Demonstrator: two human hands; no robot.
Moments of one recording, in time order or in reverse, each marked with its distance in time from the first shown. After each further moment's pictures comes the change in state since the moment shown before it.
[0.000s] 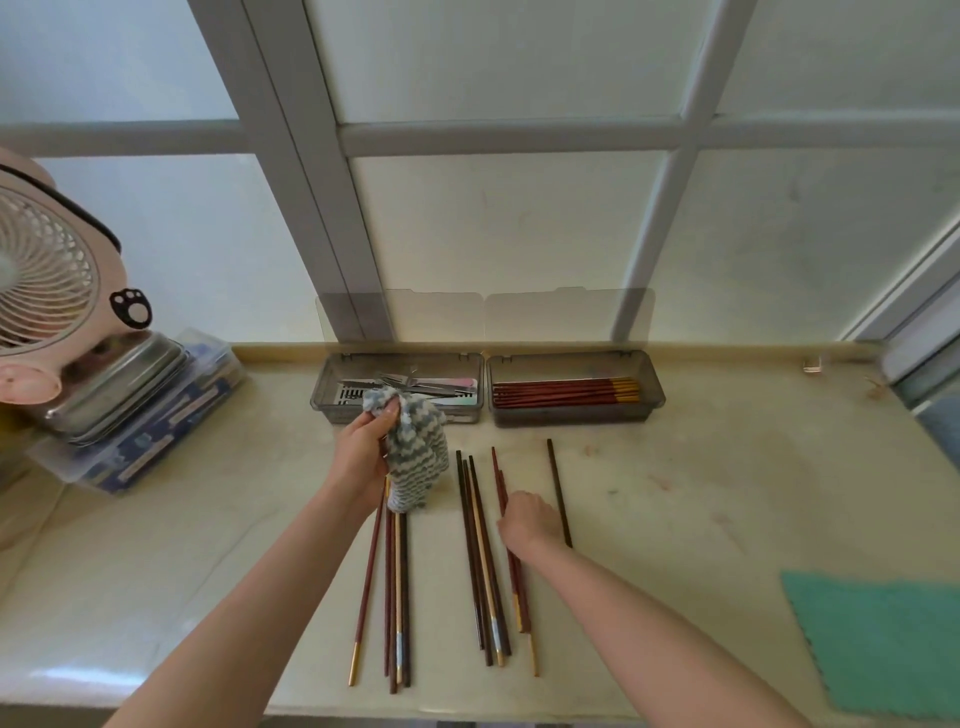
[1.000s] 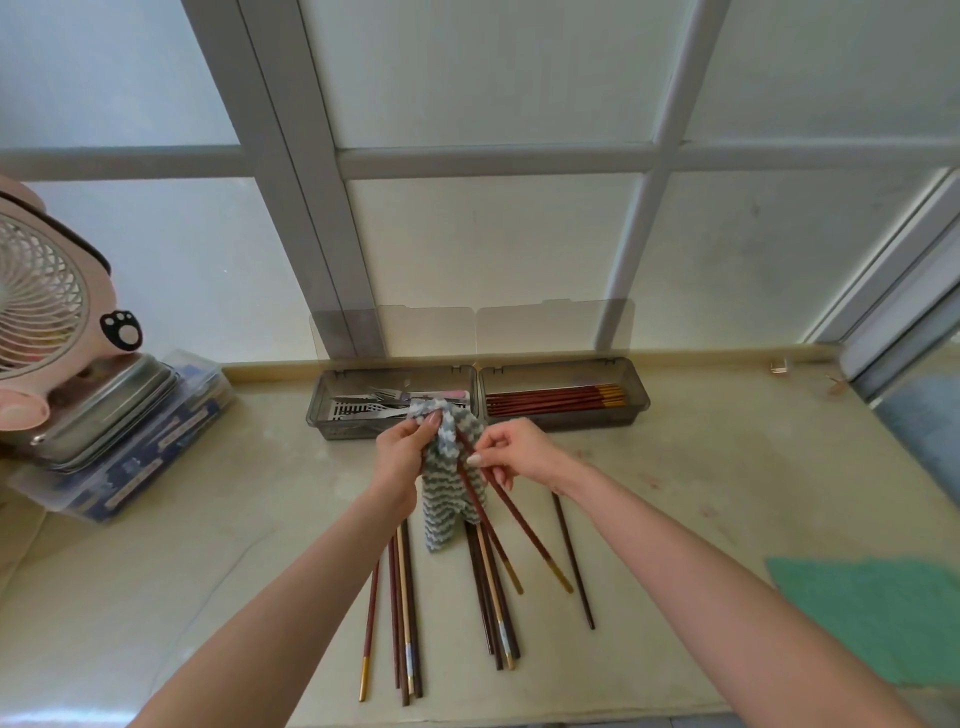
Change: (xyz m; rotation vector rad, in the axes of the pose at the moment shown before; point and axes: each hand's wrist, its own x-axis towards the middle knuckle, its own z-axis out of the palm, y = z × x) left_hand 0.005 -0.015 0.018 0.182 -0.096 0.036; right_hand -0.017 -0.028 -0.113 0.749 -0.261 -0.468
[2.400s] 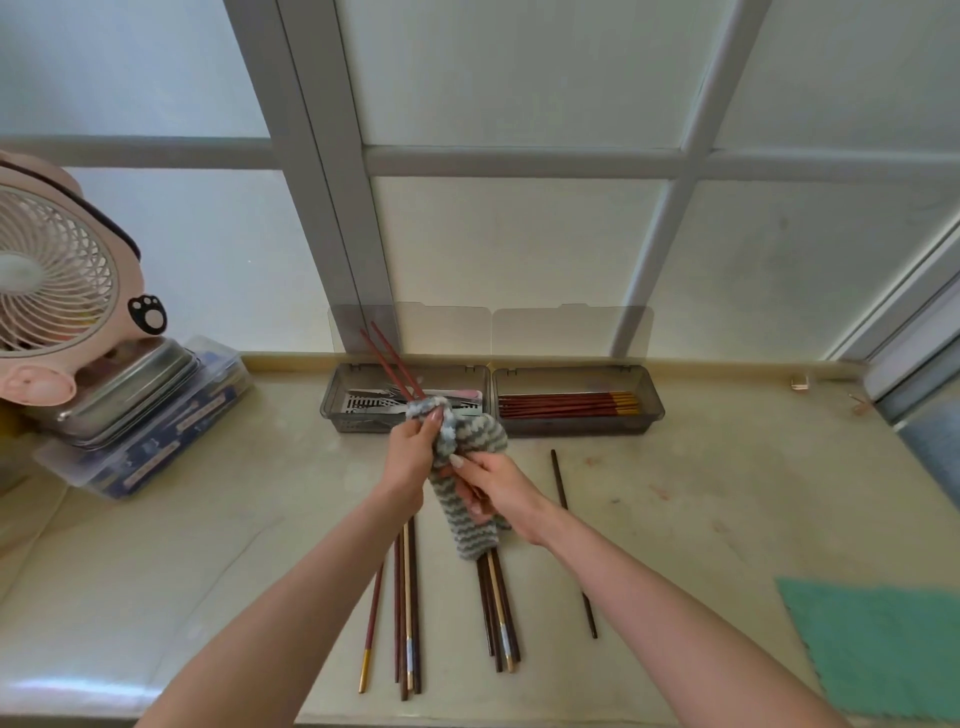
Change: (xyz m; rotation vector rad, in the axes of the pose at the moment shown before) left_hand -0.010 0.008 0.006 0.102 0.121 0.084; right_hand -0.016 0.000 0.053 0.335 -0.007 0.019
